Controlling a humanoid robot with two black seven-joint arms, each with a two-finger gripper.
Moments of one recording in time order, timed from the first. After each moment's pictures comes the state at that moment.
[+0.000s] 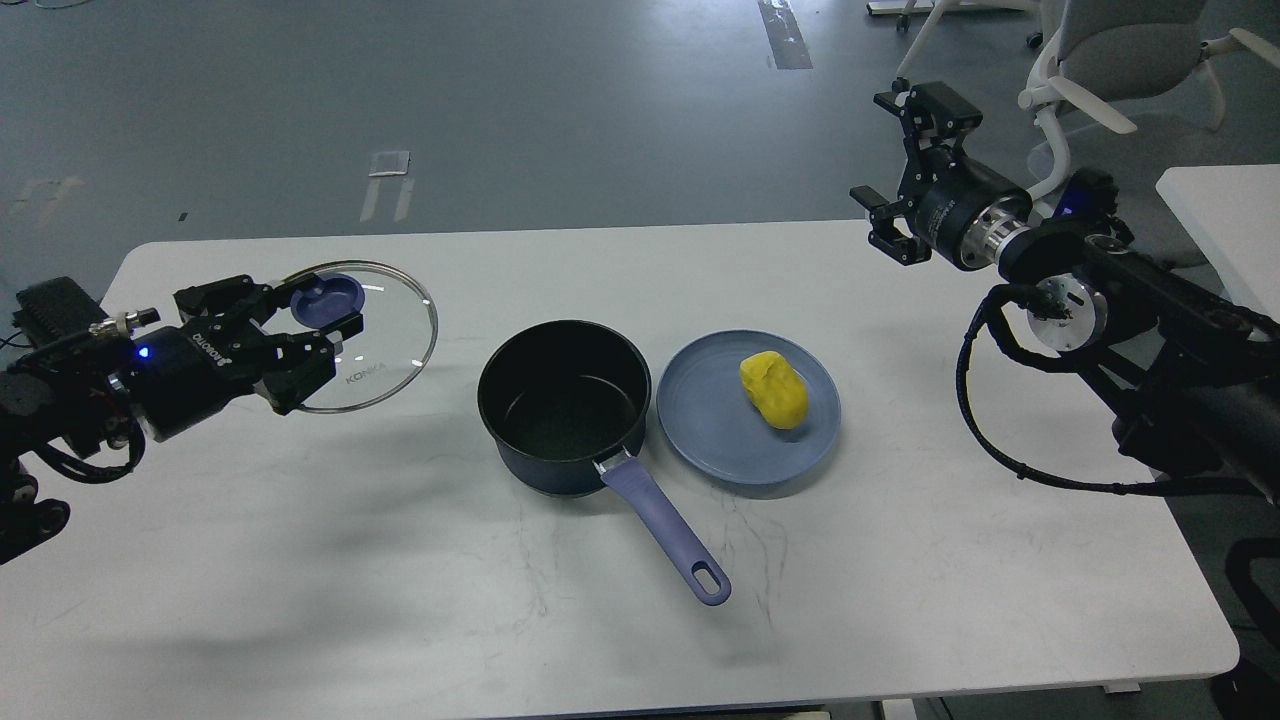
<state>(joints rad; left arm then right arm) -0.77 0.90 -0.12 -1.10 1.69 0.49 -0.49 0.87 -0.43 0.60 0.89 -0.26 0.10 0.07</state>
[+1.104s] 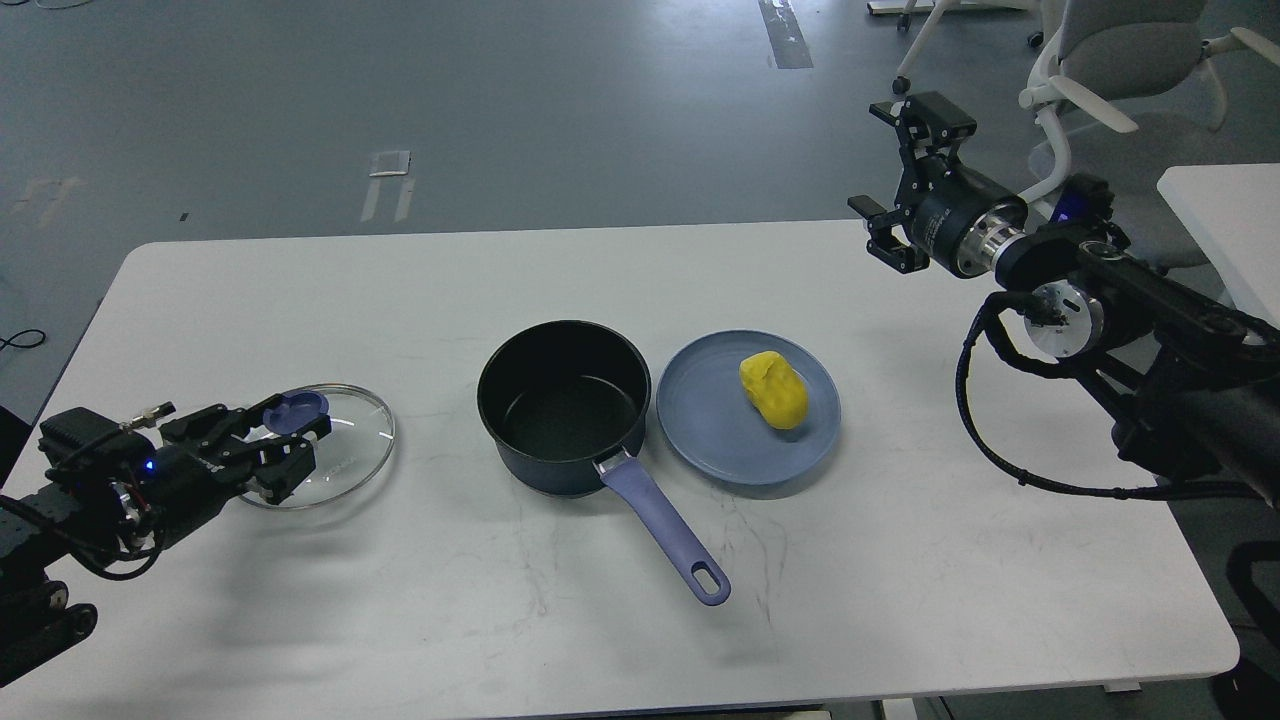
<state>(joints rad) -0.56 0.73 -0.12 -0.86 1.54 0.49 -0.49 0.87 -0.43 0.58 0.89 -0.27 0.10 0.07</state>
